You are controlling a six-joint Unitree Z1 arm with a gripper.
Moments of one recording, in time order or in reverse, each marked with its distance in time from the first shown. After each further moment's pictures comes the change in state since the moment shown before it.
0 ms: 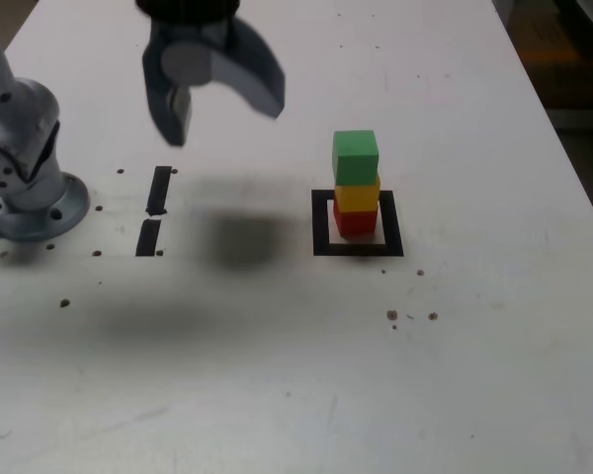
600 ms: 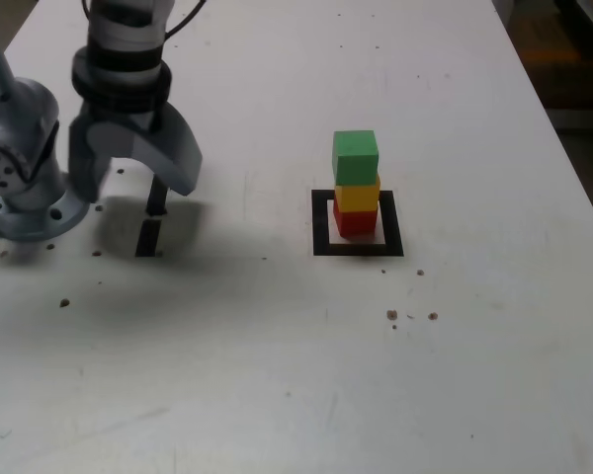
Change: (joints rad) arm 0.013 -0.002 0.385 -0.172 -0.029 0.043
